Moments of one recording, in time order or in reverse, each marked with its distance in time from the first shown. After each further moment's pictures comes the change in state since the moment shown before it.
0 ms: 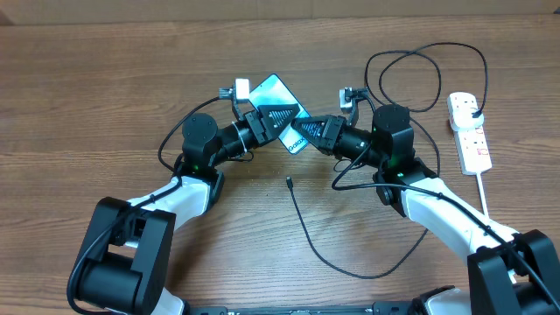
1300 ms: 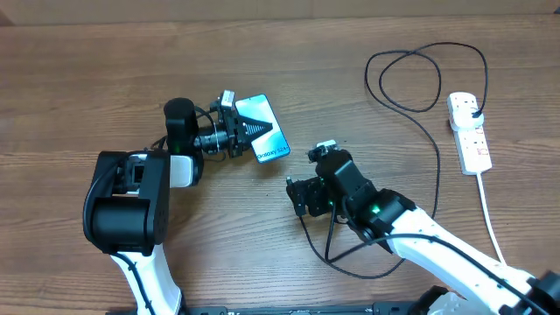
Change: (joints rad) left arm 0.211 0.321 0.160 -0.212 0.428 -0.034; right arm 0.354 -0.166 0.007 -0.832 0.739 -0.652
